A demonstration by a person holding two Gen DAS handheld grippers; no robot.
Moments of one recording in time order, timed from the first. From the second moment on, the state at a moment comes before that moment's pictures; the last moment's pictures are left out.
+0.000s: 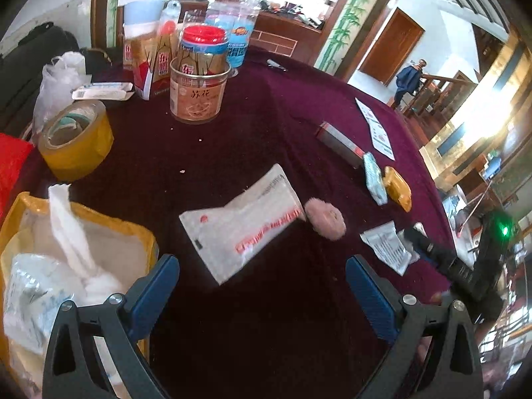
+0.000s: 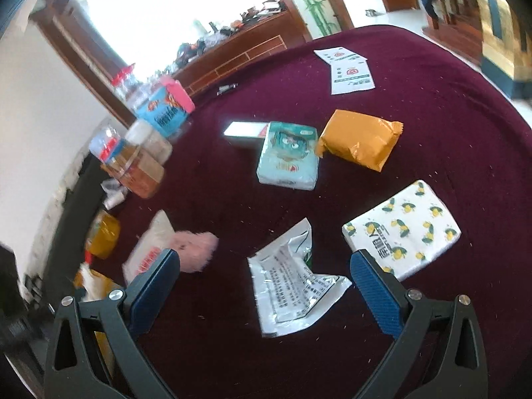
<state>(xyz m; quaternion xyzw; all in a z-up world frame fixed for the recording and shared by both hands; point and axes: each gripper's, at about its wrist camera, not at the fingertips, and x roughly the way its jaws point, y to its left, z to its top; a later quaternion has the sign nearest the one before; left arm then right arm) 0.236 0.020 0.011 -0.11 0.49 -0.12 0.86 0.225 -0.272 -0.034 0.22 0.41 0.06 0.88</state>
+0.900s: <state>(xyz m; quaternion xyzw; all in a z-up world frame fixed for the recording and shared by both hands) 0.259 -0.046 -0.058 0.02 0.57 -0.14 0.81 0.241 -0.246 -0.059 0.13 0.47 0.00 0.87</state>
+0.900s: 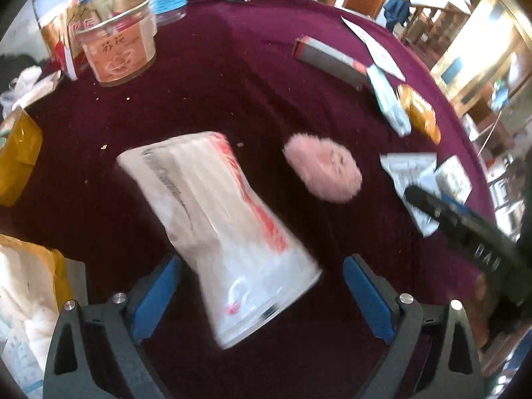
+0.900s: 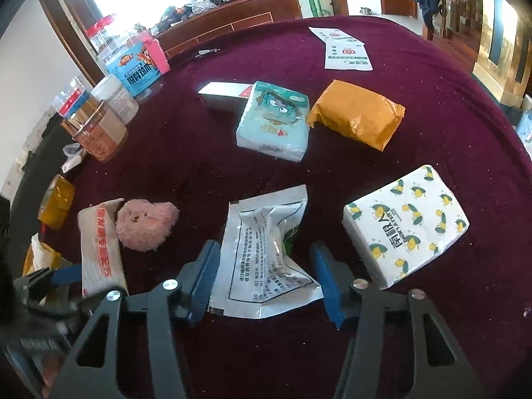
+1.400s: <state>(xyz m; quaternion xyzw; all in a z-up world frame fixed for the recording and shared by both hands) 0.245 -0.045 -0.051 0.05 0.55 -0.10 0.83 0.243 -0.242 -0.059 0.11 0.47 0.00 0.88</state>
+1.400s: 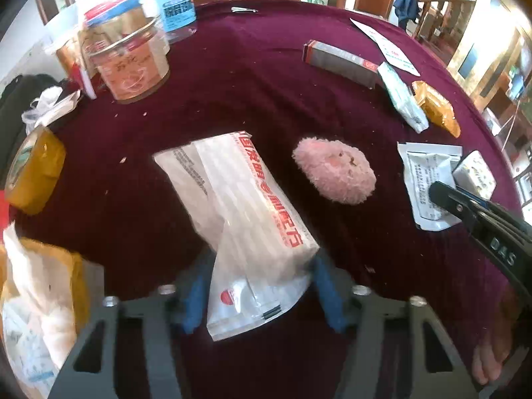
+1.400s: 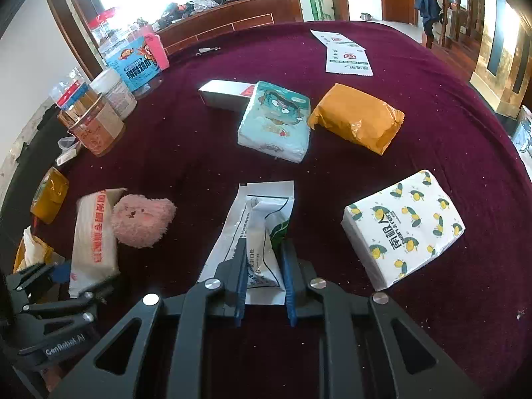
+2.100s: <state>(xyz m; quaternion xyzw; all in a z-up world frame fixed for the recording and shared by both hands) 0.126 0.002 -0.015 -0.07 0.54 -0.15 0.82 0.220 -0.230 -0.038 0.12 0.41 0.05 0.90</state>
